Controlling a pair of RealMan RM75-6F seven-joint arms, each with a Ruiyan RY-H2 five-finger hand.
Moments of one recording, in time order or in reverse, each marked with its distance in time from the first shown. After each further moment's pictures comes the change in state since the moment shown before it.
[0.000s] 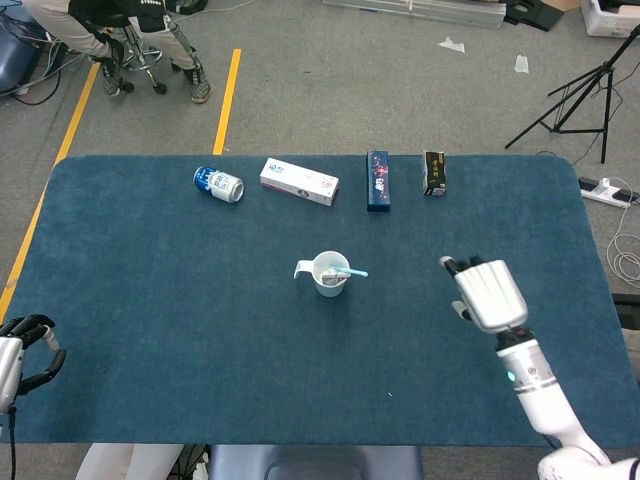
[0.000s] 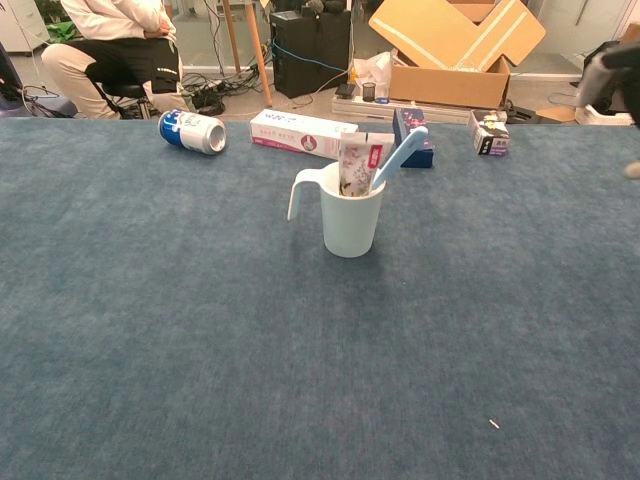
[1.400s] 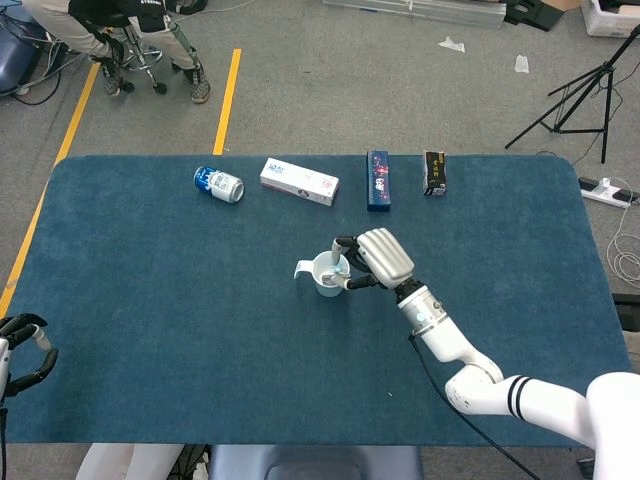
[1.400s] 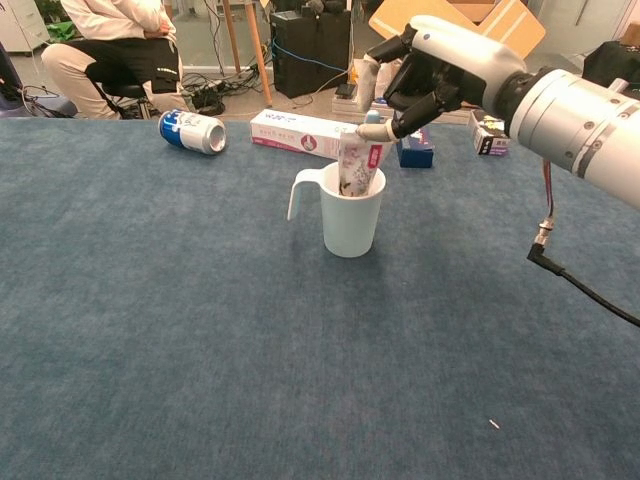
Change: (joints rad) left arm 0.013 0.039 -0.002 -0.018 0.005 0.021 -0.086; right arm 0.347 -0.436 0.189 0.568 -0.115 -0.301 1.046
